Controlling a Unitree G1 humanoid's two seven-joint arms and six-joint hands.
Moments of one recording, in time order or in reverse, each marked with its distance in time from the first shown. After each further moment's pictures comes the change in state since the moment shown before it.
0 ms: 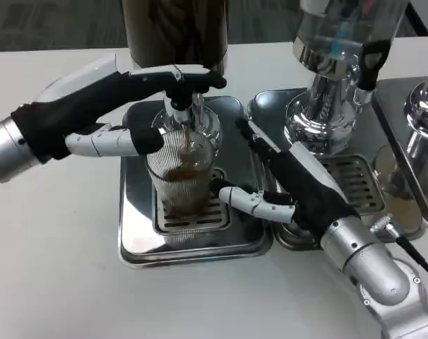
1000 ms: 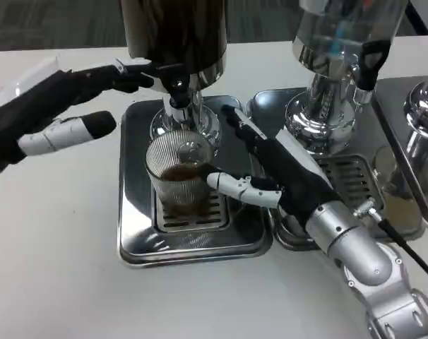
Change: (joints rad) left arm 0.059 0.062 0.109 0.062 0.007 0.020 0.069; right arm -0.112 0.037 -0.001 0.176 0.026 -0.098 -0.019
